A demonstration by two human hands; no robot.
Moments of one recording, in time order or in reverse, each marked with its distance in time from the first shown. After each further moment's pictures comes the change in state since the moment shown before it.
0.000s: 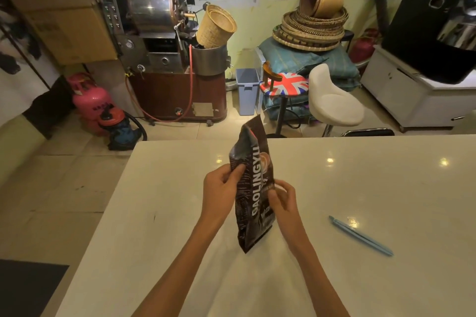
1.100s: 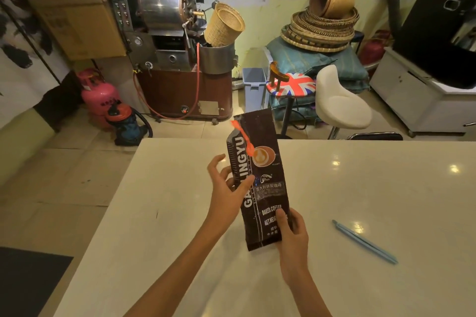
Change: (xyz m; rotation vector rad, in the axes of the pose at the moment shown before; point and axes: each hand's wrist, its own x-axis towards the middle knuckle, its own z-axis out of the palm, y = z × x) left_hand -0.002 -0.020 0.004 -0.168 -0.083 -0.074; right_hand -0.030 0.036 0.004 0.215 0.286 0.205
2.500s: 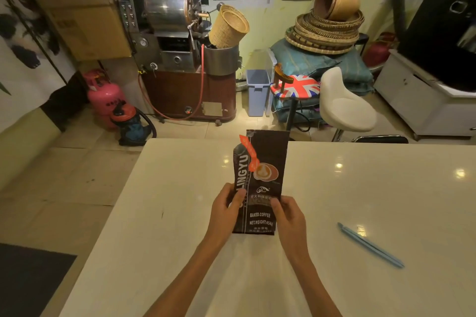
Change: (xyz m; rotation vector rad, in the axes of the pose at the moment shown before) left_hand -0.005 -0.053 -0.021 0.083 0.022 0.034; right_hand 0.019 -0.016 0.021 -0.260 -0.093 -0.334
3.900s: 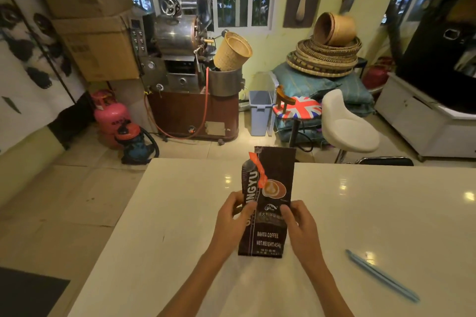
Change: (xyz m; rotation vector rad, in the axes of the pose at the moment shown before) left_hand 0.022 0.012 0.000 0.074 -0.036 0.075; right_hand 0.035 -0.015 -0.011 -0.142 -0.092 -0.121
